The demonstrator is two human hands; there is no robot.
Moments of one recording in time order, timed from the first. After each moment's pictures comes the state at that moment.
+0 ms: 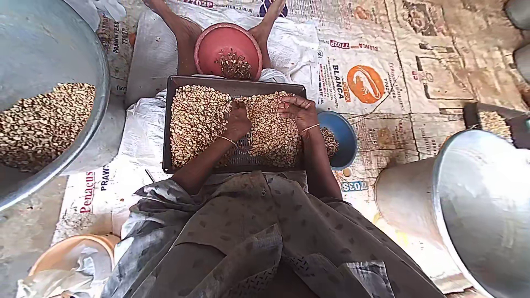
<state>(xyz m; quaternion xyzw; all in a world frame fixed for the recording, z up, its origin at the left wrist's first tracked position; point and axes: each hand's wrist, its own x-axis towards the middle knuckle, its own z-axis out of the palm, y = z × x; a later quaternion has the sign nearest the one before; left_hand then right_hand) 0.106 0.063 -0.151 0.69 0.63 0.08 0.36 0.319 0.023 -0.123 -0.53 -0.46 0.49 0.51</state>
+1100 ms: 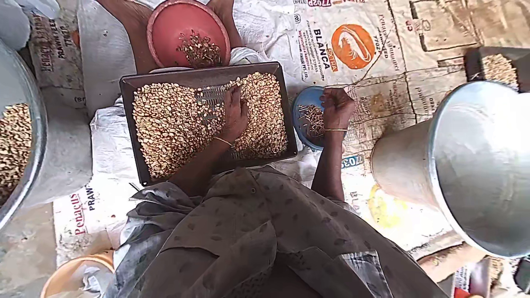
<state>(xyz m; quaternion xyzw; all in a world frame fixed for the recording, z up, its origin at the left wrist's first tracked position) 0.158 0.050 -0.200 0.75 0.46 0.33 0.34 0.437 -0.055 -0.134 -0.75 -0.48 0.09 0.45</state>
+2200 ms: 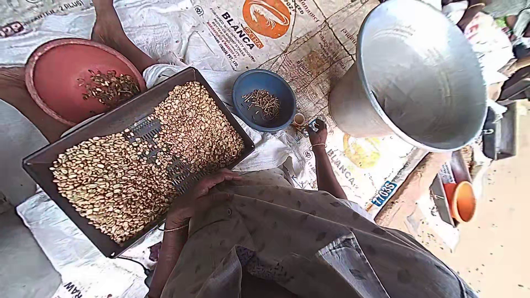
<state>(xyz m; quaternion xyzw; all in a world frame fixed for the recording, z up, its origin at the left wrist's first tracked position) 0.095 -0.049 -0.143 0.73 0.00 0.04 0.68 0.525 -0.256 -0.257 -0.90 -0.14 0.11 0.40</state>
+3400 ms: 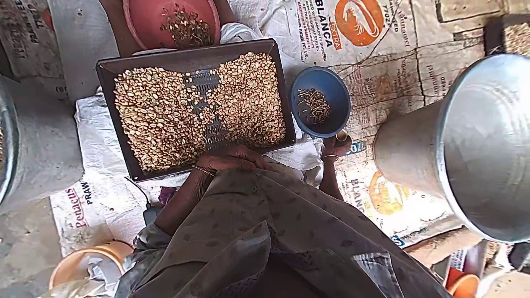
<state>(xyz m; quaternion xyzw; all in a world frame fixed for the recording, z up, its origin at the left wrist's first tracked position) 0.096 -0.039 -0.159 0.61 -0.07 0.05 0.79 0.493 -0.201 -0.312 -0.92 -0.16 -0.03 0.35</state>
